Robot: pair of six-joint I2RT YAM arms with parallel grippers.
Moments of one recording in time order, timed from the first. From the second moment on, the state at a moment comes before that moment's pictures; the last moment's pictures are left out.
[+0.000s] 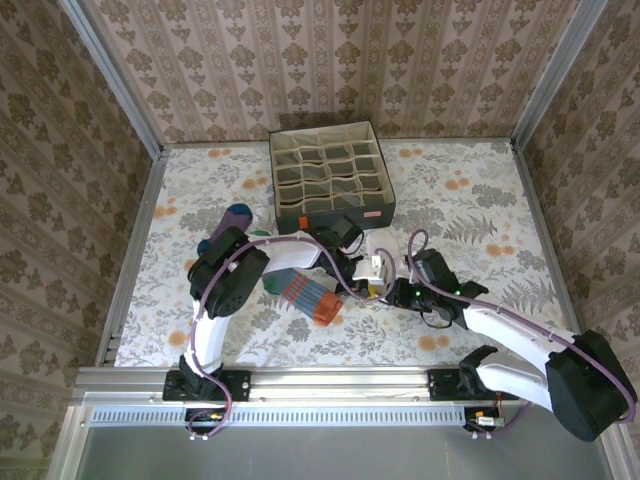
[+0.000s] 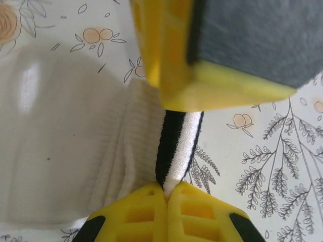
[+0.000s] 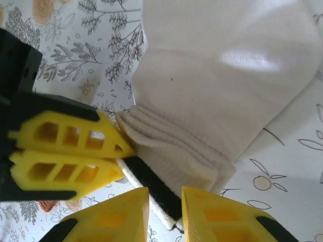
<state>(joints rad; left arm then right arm) -0.87 2.06 1.29 -0.42 0.76 0.76 0.50 1.08 0.41 -0.25 -0.21 0.70</state>
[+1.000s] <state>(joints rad) -0.78 2.15 1.38 -0.57 1.05 0.52 0.49 1.15 0.36 -0.07 -0.33 0.54</state>
